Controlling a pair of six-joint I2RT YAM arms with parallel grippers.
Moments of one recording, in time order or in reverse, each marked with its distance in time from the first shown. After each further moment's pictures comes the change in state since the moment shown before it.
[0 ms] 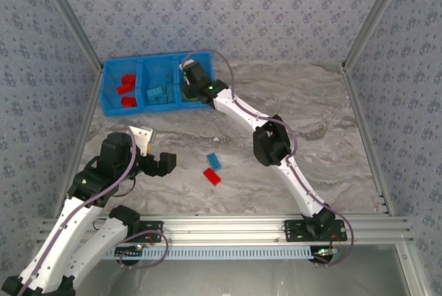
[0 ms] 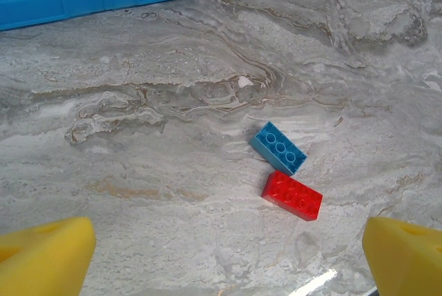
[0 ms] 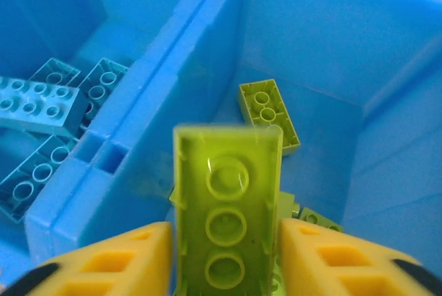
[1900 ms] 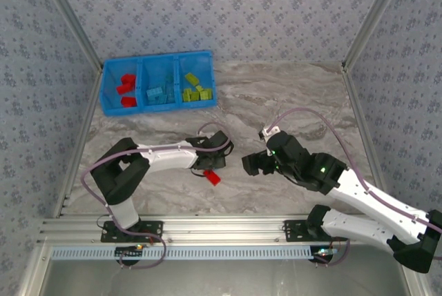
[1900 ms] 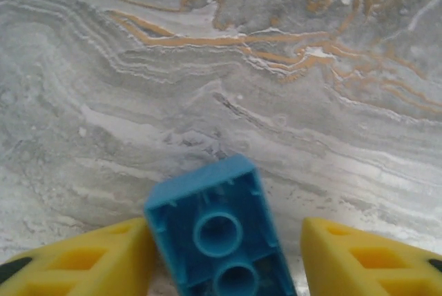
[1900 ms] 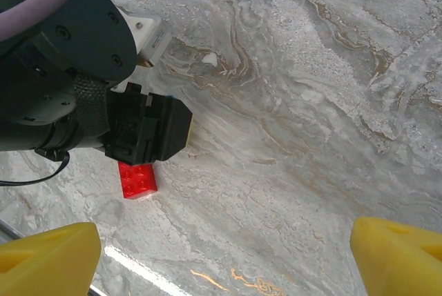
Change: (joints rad) left arm -0.501 1.127 0.208 0.385 -0.396 -0.763; right arm 0.190 -1.682 -1.583 -0.245 -0.037 0.376
